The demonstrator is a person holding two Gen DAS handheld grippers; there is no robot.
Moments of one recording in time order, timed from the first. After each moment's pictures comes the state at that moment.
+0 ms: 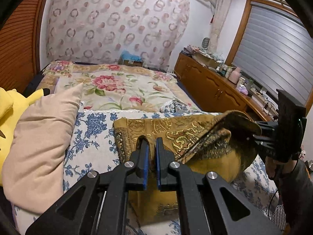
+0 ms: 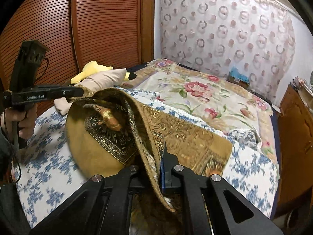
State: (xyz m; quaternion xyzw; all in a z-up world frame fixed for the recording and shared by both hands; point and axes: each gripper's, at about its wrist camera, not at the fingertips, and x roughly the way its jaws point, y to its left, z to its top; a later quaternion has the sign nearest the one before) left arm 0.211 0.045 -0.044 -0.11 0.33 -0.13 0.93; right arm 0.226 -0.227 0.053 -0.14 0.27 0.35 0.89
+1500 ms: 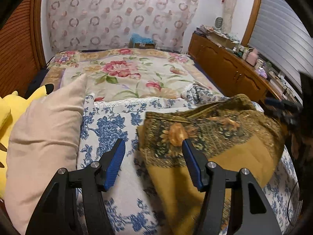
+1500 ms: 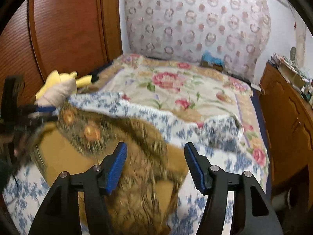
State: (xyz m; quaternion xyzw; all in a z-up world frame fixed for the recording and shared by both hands) left arm 0.287 0.061 -0.079 -0.07 0.40 -0.09 0.91; right arm 0.310 -0.219 0.040 -0.11 0.32 0.25 0.91
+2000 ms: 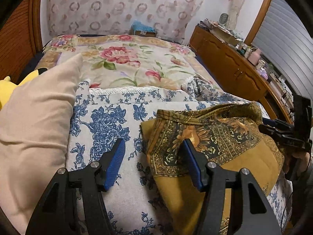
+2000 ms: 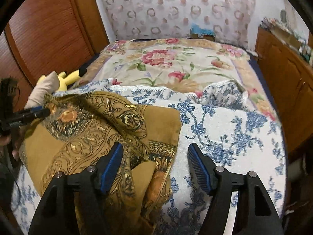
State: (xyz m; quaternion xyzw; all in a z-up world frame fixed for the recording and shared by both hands) left arm 0.313 0.067 -0.103 -0.10 0.44 -0.10 0.89; right arm 0.365 -0.237 -0.002 -0.02 0.40 0.23 0.89
